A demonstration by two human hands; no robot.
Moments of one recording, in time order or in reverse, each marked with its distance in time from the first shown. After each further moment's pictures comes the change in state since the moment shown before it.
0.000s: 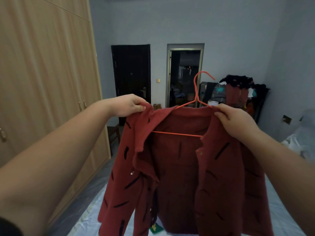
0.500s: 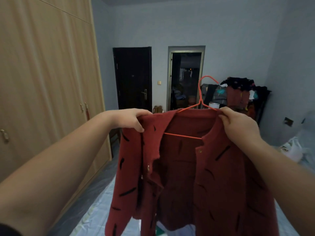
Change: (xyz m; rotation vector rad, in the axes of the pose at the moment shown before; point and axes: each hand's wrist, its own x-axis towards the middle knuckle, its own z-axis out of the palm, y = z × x) left_hand -0.011 -0.008 0.021 -0.150 -0.172 -0.104; right_hand -0.007 0.001 0.011 -0.168 0.156 0.079
